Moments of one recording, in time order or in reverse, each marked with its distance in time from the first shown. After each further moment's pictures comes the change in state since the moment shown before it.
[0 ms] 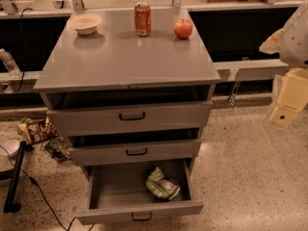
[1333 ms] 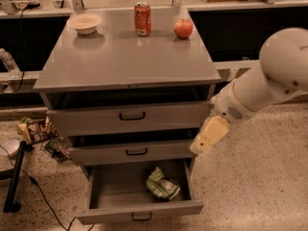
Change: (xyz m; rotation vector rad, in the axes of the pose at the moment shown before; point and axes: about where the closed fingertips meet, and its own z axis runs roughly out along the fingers) arm -0.049 0.014 0.184 -0.145 -0.259 0.281
